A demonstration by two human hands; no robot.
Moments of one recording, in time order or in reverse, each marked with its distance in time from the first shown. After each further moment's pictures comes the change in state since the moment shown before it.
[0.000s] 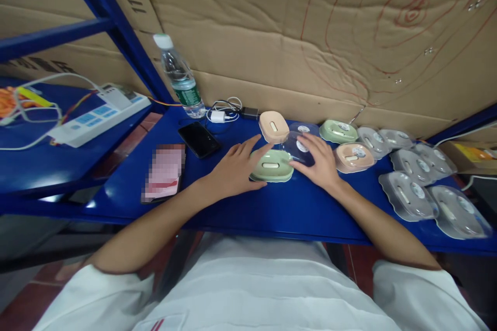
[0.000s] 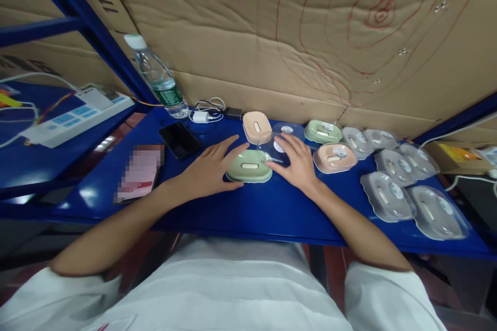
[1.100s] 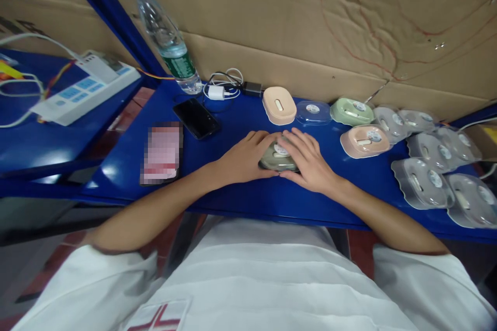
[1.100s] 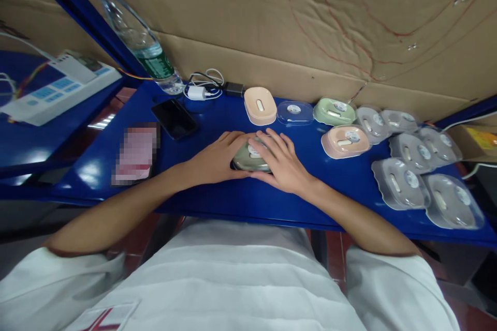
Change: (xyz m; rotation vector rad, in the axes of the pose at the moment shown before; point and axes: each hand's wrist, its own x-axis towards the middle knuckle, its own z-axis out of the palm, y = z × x) left_hand 0.010 0.008 0.012 -0.280 -0.151 -0.026; right_hand -0.012 -0.045 0.004 0.023 -0.289 -0.271
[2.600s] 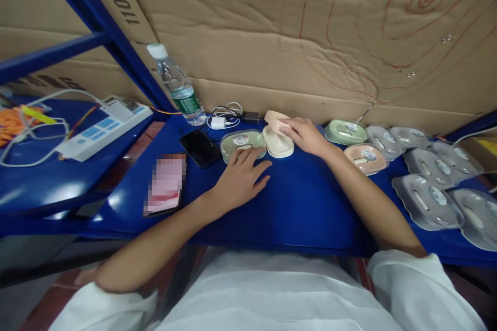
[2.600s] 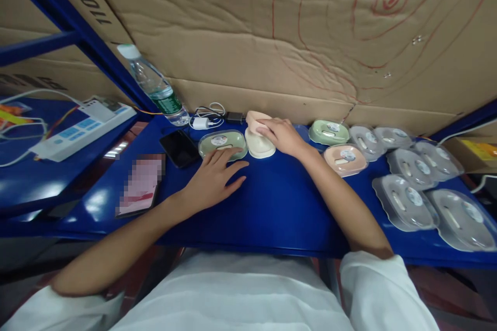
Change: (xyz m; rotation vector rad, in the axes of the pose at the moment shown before) left_hand -0.005 -0.002 -0.006 0.427 0.269 0.094; right_hand 0.106 0.100 -0.013 0.163 -0.036 0.182
